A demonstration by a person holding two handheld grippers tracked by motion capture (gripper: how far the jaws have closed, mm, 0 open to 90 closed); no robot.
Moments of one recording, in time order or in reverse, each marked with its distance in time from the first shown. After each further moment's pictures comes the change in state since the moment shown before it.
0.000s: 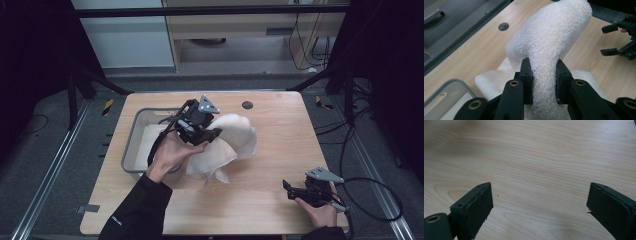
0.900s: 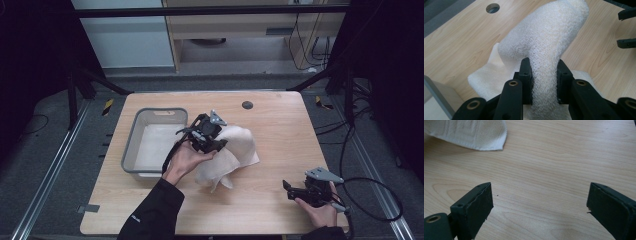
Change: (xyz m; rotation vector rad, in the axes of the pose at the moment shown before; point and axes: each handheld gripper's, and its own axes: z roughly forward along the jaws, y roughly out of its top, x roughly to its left) left arm 0.001 -0.030 0.070 0.055 -0.038 -0.044; right arm 0.000 -0.001 0.001 0.002 -0.006 -0.011
